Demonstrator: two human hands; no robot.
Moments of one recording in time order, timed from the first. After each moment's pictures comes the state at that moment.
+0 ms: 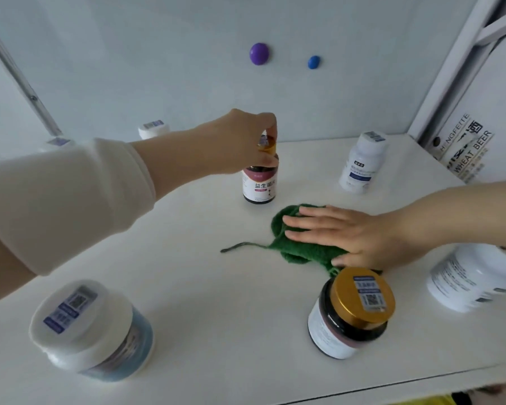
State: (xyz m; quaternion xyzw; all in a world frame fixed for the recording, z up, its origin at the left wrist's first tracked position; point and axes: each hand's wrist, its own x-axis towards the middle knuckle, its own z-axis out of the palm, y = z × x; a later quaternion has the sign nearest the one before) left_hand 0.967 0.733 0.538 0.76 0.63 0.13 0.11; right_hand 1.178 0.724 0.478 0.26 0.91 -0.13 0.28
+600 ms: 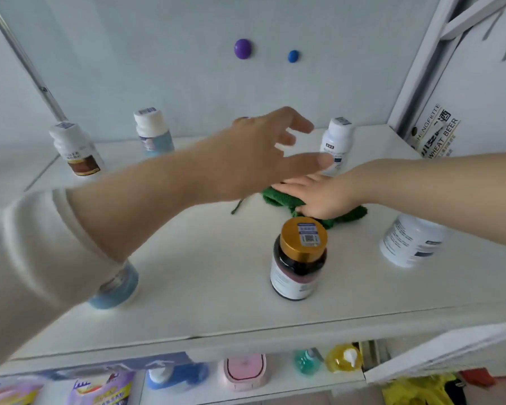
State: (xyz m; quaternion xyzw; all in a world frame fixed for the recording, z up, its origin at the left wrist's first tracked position) left_hand 1.024 0.636 0.550 0.77 0.56 0.22 0.20; right_hand 1.170 0.728 0.481 0.41 0.88 -0.10 0.22
